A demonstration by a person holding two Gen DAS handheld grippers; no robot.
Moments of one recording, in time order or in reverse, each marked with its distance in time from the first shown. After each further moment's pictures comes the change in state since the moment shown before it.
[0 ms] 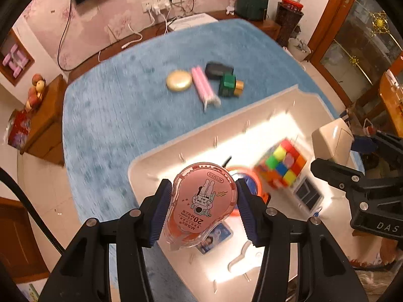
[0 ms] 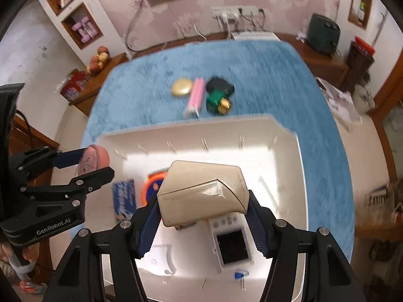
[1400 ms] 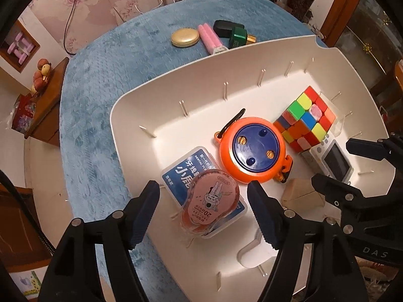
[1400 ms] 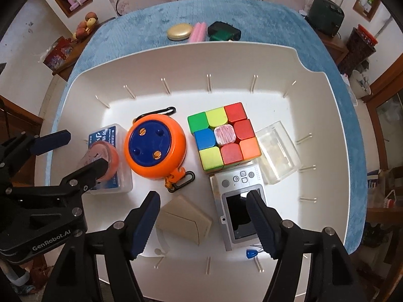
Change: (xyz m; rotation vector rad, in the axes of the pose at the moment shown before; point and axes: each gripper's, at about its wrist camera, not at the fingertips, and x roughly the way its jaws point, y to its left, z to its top) left arm 0.040 -0.006 -0.050 -0.017 0.063 0.063; right arm 0.044 0.020 -0.038 -0.043 0.137 -0.083
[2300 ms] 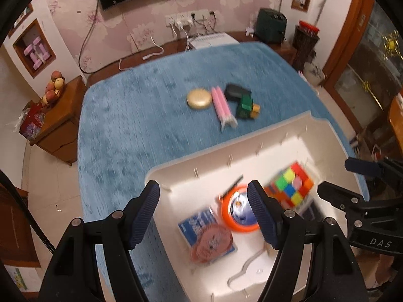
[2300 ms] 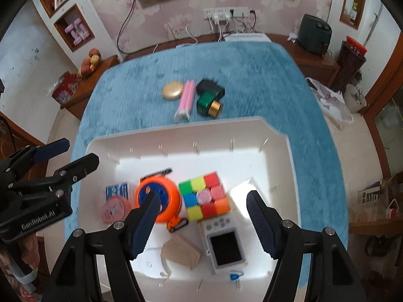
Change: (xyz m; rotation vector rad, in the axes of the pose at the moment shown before) left arm -0.061 0.019 0.050 -0.096 -0.196 -0.011; right arm -0.062 -0.032 0.046 0.049 -0.191 0.044
